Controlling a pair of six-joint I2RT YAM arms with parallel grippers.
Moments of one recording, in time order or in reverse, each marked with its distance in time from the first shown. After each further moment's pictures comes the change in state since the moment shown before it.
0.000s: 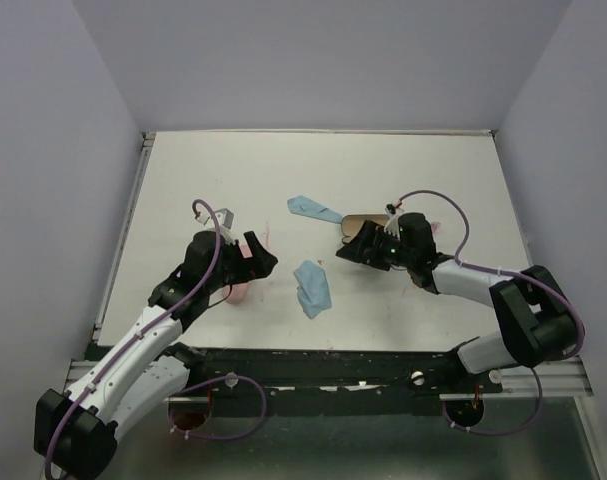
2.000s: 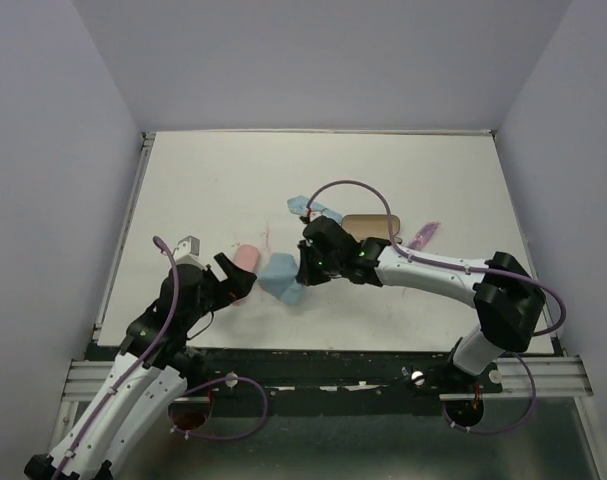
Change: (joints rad) left arm -0.001 -0.415 -0.080 -0.315 -0.131 -0.187; right arm 0.588 0.195 0.634 -0.602 0.414 -0.088
